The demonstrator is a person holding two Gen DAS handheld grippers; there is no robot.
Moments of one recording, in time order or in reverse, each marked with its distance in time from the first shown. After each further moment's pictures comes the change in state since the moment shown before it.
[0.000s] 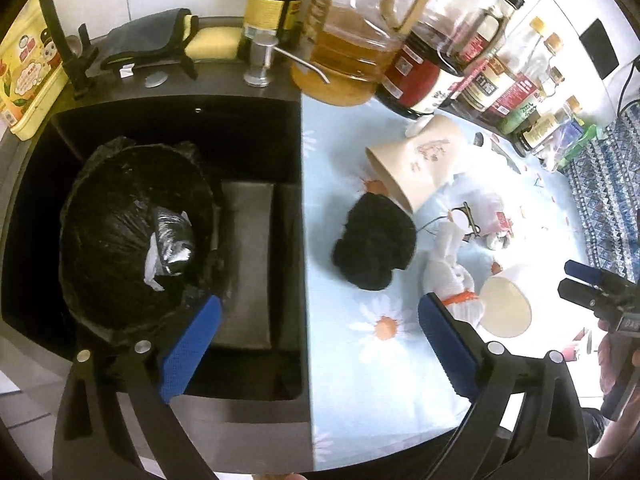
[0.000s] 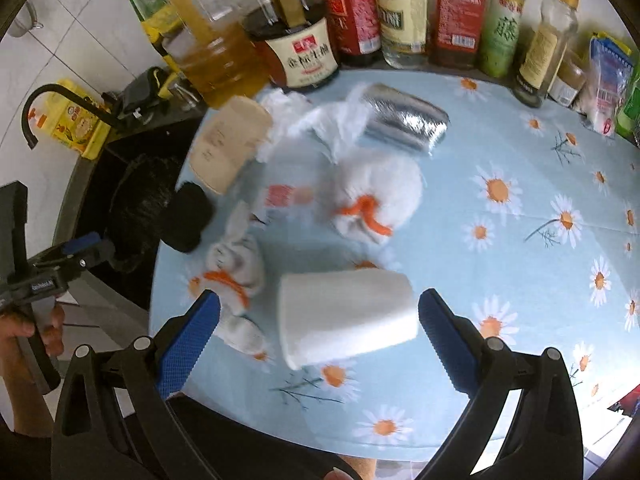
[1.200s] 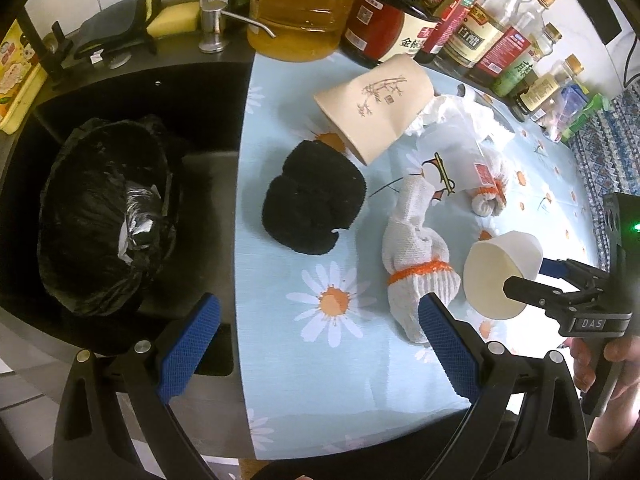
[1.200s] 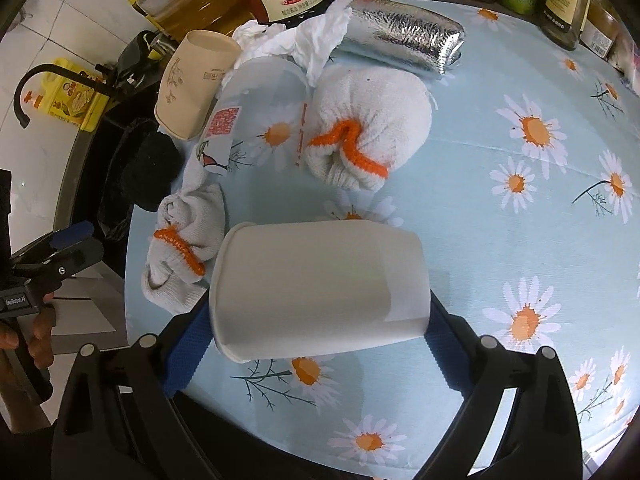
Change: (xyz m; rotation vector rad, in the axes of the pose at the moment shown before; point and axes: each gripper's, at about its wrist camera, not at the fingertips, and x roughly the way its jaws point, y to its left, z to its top) left arm 0.028 -0.051 -0.018 0.011 0.077 0.016; right arm 0.054 -0.033 -0.019 0.000 0.116 0.088
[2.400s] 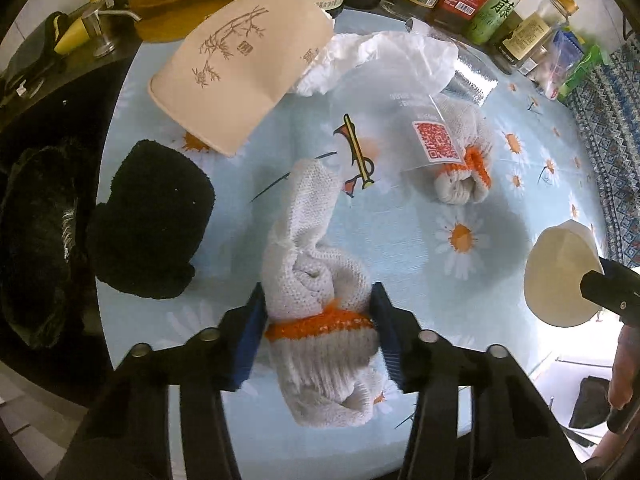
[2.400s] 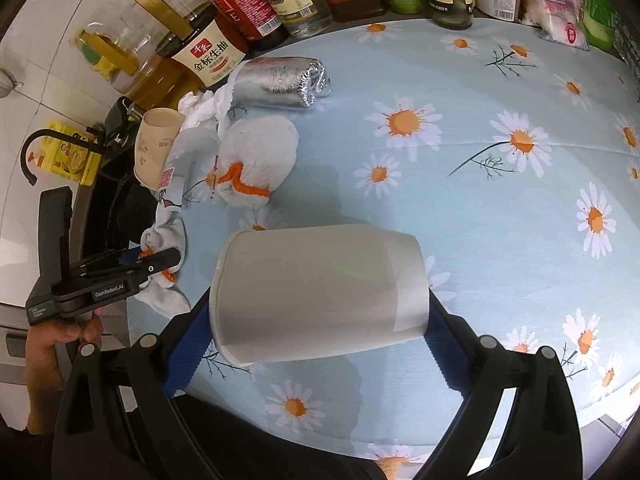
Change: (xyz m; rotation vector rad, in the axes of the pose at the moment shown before) left arm 0.073 -0.083 0.021 0.095 0.085 -0.002; right arm -0.062 -0.083 -0.029 0.142 -0.106 0.026
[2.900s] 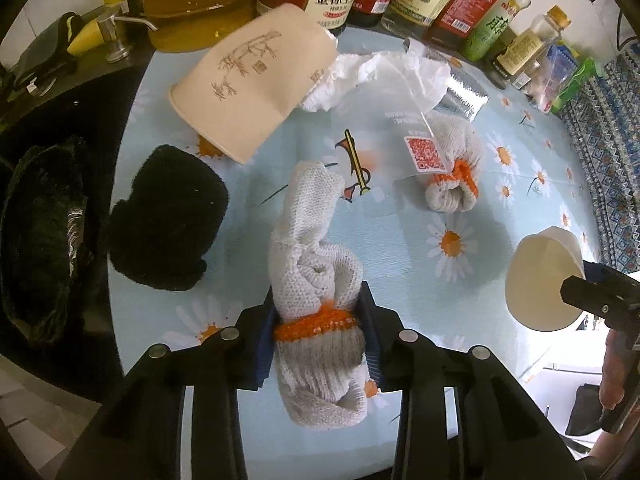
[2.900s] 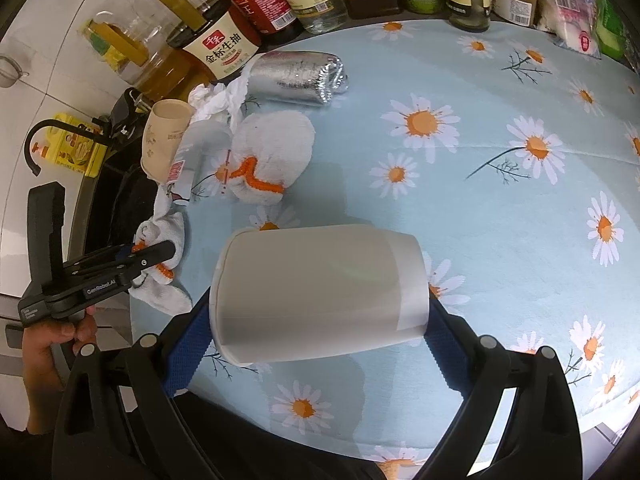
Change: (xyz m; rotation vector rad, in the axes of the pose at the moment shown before) left arm -0.018 0.008 -0.007 -0.023 -0.048 -0.021; right arm 0.006 0.012 0.002 -0.032 0.012 0.011
